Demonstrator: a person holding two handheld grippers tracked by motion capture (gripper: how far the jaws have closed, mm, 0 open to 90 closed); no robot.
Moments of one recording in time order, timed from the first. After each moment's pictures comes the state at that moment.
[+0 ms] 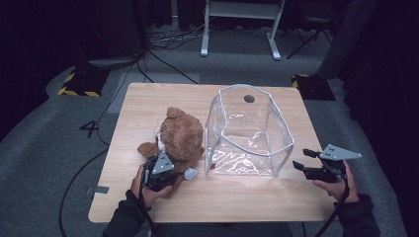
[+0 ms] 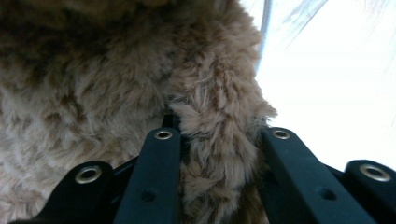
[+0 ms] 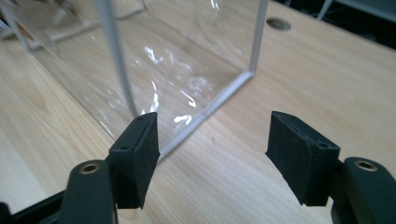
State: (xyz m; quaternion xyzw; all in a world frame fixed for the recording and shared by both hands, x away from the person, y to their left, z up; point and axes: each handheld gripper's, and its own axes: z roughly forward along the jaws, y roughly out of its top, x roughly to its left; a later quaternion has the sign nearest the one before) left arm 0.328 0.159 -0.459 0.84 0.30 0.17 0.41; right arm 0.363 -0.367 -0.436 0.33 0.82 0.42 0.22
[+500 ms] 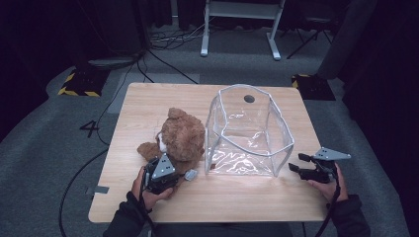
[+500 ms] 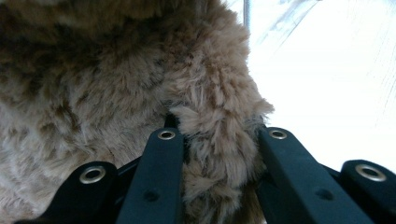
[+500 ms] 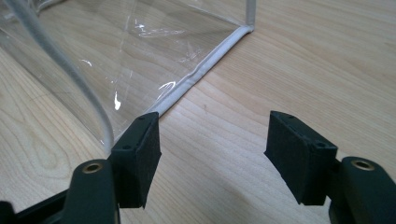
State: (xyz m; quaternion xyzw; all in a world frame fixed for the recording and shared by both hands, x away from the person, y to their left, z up) left arm 0.321 0.156 -0.458 0.84 0.28 0.17 0.43; right arm 0.381 -0.374 -0.481 0.38 0.81 0.42 0.19
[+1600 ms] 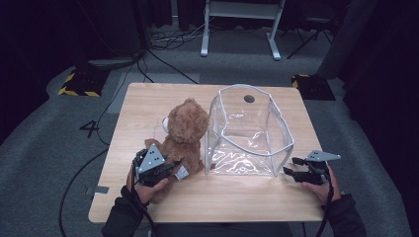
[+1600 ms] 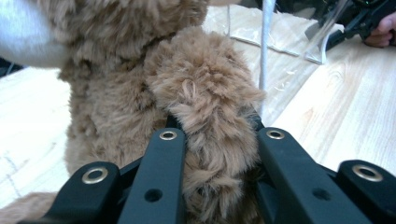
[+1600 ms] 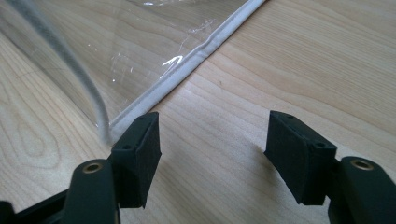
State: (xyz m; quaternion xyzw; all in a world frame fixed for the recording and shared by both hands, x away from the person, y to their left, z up) left arm 0.324 0.173 -0.424 0.79 0.29 0.21 0.50; right arm 0.387 -0.365 -0.503 0.38 0.82 0.40 0.16
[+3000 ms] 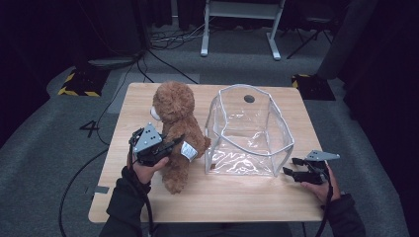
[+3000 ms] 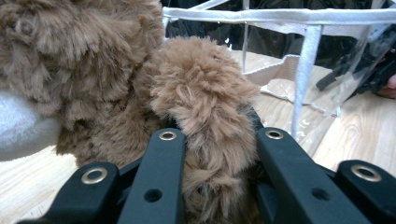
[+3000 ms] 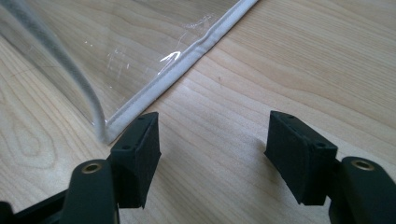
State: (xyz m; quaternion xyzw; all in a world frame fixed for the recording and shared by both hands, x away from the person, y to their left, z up) left arm 0.359 0.174 -0.385 0.76 0.27 0.24 0.54; right arm 0.389 -0.365 -0.504 0.38 0.82 0.39 0.16
